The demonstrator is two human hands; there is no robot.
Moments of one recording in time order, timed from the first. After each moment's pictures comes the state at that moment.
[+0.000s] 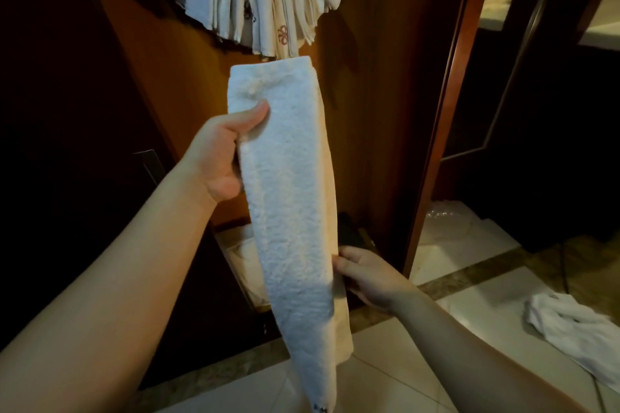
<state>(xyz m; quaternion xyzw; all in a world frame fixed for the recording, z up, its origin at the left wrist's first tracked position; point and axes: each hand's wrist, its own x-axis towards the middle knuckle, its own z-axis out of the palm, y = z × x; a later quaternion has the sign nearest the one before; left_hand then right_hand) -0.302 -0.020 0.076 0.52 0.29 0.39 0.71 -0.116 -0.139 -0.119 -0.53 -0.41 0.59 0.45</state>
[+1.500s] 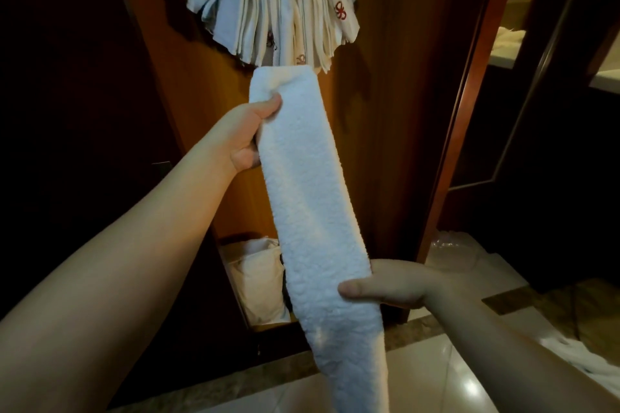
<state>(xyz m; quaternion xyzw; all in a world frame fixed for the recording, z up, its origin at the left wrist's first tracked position) -0.280 0.023 0.109 0.47 0.37 0.41 0.69 -0.083 -0.141 -0.033 -0.48 -0.61 0.60 0.19</state>
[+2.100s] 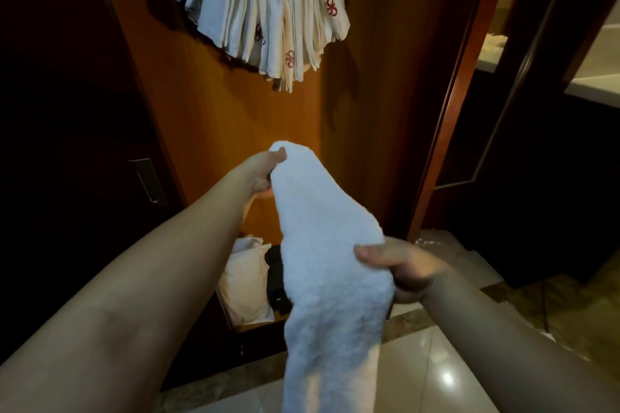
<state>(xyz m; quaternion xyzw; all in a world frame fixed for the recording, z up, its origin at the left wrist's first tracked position) -0.237 0.082 0.025 0.48 0.51 0.30 0.65 -0.076 -0.141 -0.013 -0.33 -0.42 0.75 0.40</state>
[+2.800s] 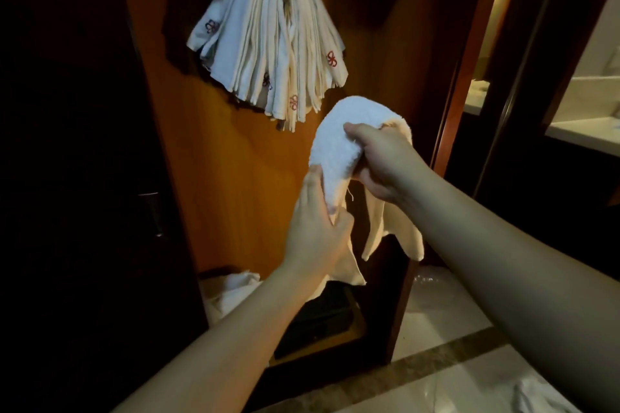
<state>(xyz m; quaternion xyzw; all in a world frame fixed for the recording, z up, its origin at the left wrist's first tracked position) -0.212 -0.039 0.017 0.76 0.40 0.45 0.24 -0.095 -0.045 0.125 -0.47 -0.37 0.46 0.66</state>
